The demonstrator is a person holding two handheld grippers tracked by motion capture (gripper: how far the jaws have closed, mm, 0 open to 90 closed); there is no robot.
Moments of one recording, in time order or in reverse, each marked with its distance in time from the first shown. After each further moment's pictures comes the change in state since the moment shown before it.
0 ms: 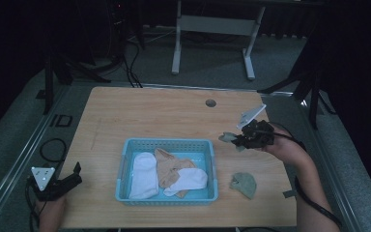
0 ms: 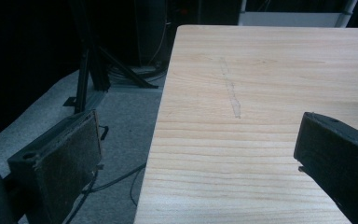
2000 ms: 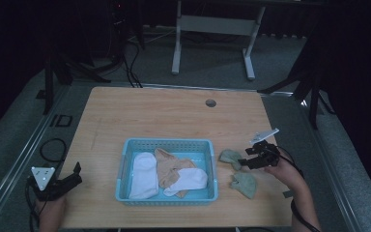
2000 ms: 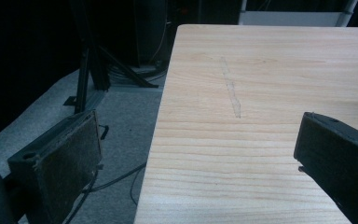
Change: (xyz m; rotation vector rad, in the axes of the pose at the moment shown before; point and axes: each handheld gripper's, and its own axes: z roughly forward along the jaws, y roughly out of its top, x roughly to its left) left arm 0.000 0.000 0.000 0.003 0.002 0.000; right arm -0.011 -0.104 0.070 -0.073 -0.012 0.312
